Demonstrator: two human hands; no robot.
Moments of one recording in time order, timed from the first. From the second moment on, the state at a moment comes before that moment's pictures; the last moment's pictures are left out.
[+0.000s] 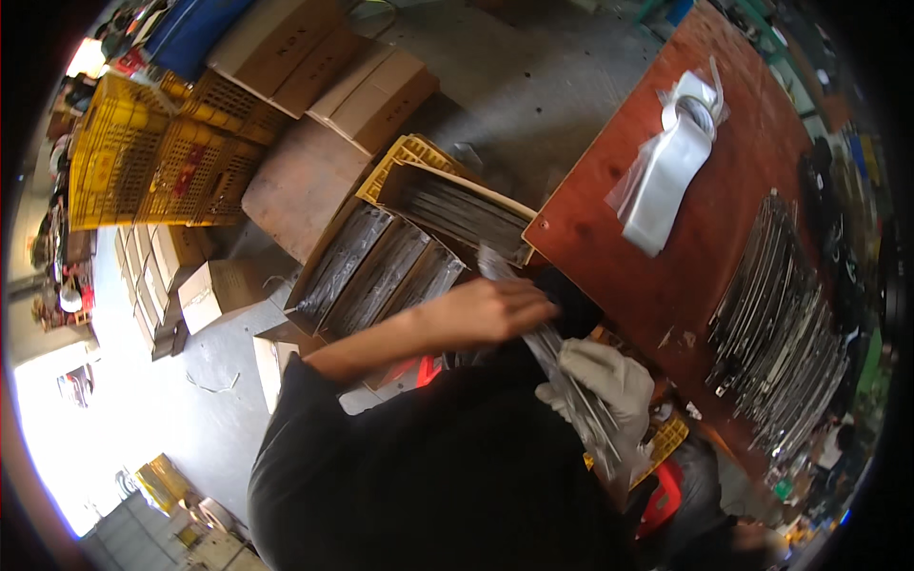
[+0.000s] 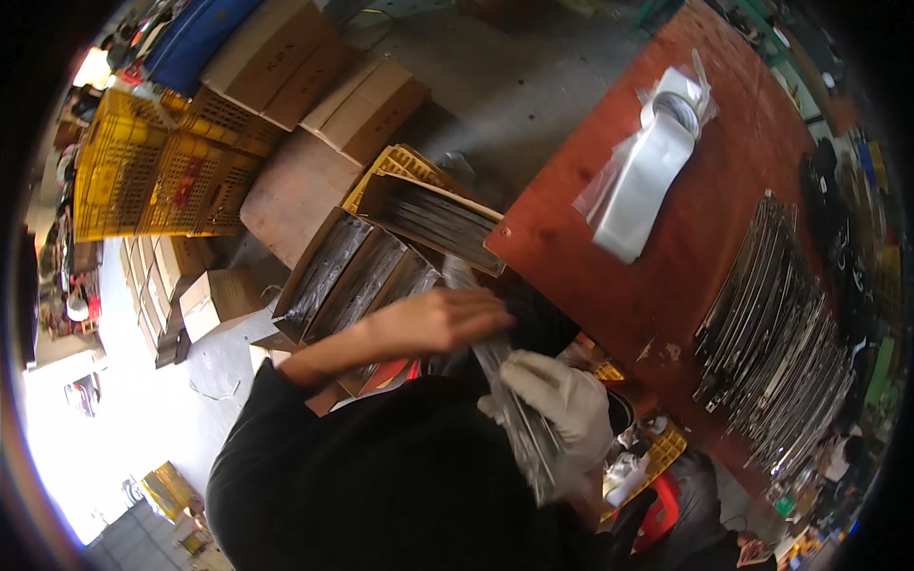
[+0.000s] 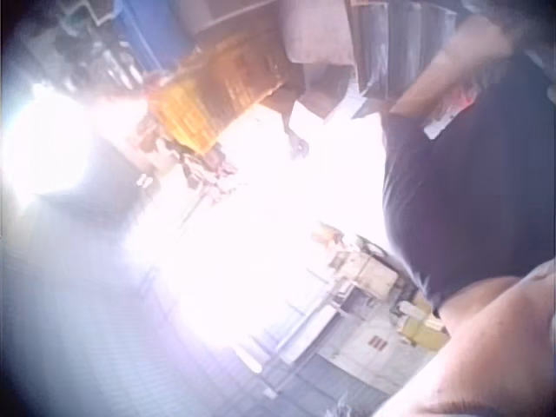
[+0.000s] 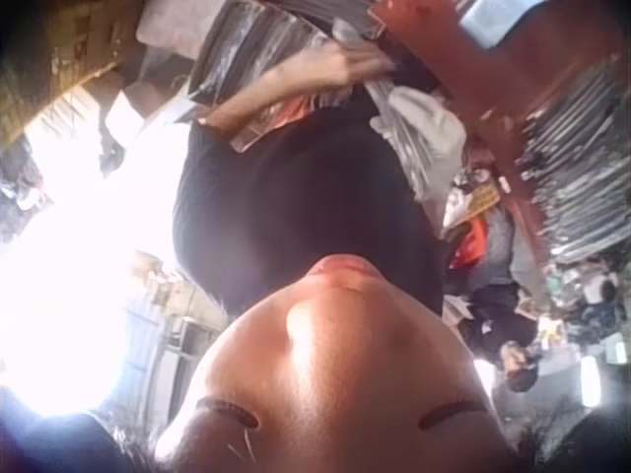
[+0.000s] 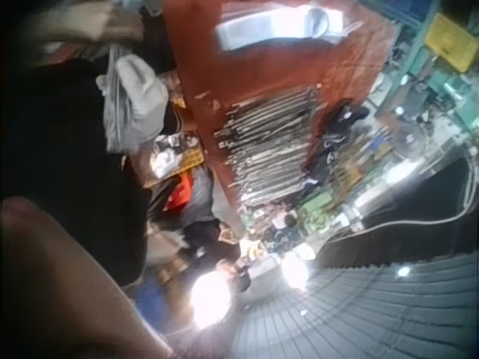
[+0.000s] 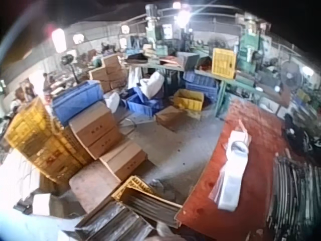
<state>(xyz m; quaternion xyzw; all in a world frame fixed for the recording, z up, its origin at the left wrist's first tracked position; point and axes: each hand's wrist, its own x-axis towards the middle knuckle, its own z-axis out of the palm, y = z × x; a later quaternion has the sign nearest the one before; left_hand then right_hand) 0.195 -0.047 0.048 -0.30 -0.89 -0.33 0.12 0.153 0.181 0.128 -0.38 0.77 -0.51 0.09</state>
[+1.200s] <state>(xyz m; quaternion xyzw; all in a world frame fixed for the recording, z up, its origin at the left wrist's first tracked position) 0.102 -0.185 -0.218 -0.16 -0.96 -0.06 -0.23 0.160 0.177 0.040 -0.23 0.89 -0.19 0.36</state>
